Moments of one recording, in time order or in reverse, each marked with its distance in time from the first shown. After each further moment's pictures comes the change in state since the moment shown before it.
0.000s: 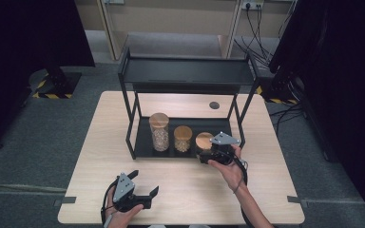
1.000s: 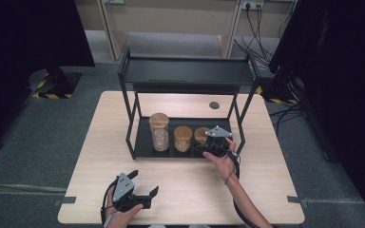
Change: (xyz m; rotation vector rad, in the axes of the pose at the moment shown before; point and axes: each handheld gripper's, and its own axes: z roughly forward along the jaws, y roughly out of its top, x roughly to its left) left arm 0.001 0.000 0.000 0.000 -0.002 -0.002; right arm 0.000 0.007 0.039 0.033 -0.078 0.040
